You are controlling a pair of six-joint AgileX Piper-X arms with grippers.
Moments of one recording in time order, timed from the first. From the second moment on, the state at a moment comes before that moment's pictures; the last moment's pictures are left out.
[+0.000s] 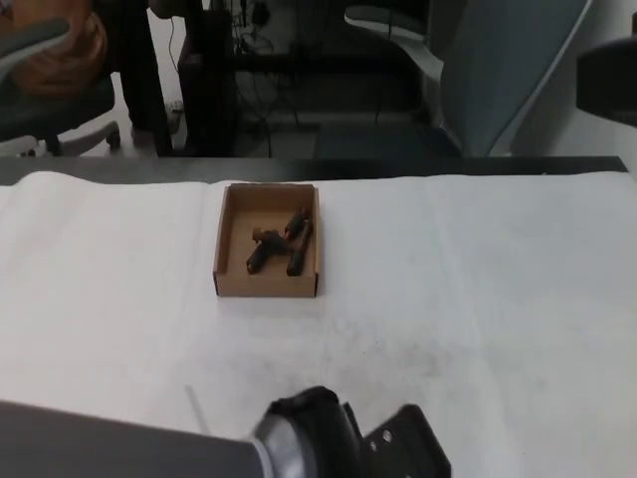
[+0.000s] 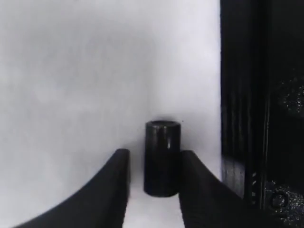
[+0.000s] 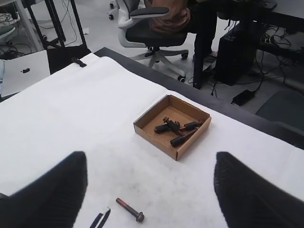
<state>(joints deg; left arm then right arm) -67.4 97.4 -50.7 36.1 13.2 22.5 32.0 43.4 -68.3 52.1 -8.8 -0.4</state>
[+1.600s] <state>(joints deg) -49.3 11.2 -36.9 32.8 -19.6 -4.0 43.2 85.5 -60.7 36.3 2.7 69.4</state>
